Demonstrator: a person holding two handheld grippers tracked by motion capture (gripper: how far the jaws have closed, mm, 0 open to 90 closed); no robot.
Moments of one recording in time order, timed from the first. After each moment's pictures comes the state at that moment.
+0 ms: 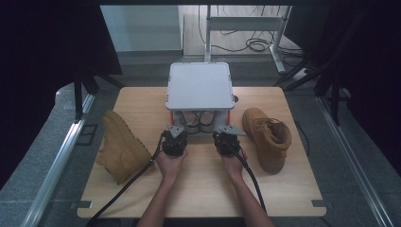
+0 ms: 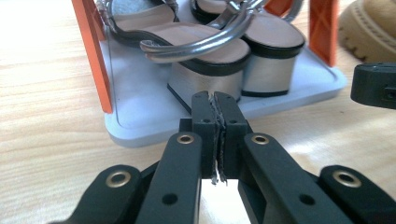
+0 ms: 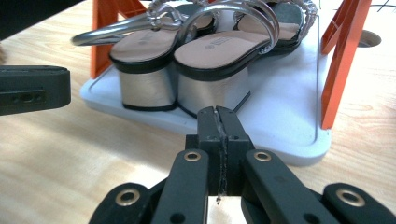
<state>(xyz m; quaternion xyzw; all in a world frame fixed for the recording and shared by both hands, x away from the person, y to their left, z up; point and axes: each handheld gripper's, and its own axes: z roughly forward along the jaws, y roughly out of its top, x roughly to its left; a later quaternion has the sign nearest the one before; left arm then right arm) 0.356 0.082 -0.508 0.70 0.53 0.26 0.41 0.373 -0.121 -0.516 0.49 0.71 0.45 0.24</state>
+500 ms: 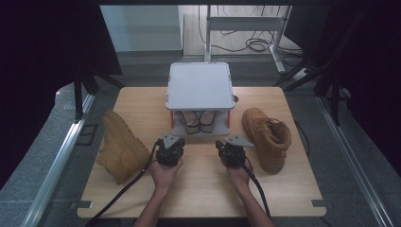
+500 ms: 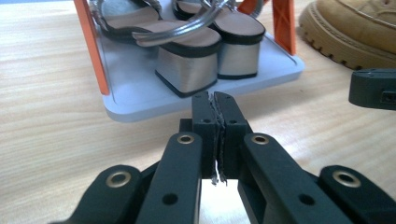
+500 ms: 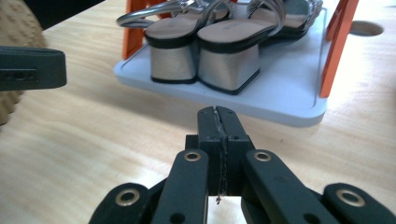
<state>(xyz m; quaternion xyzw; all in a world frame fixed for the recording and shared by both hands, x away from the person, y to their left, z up) 0.321 0.097 -0.501 0.71 0.50 0.24 0.43 0.334 -0.137 -0.513 0.47 0.72 0.46 0.22</state>
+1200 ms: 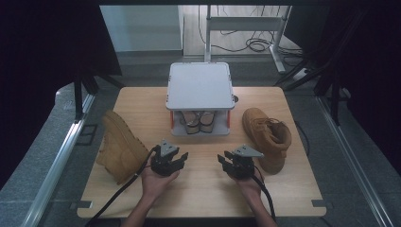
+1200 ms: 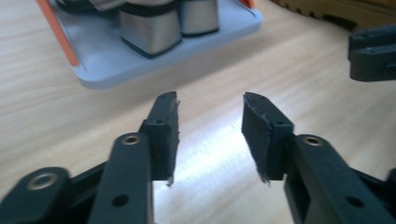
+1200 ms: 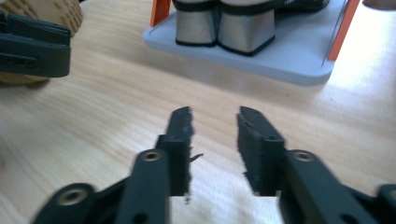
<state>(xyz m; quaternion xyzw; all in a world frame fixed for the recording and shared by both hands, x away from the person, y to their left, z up) 0.293 0.111 -0.495 0.78 0.44 0.18 0.40 0.299 -0.163 -0.513 0.44 0.75 0.45 0.18</state>
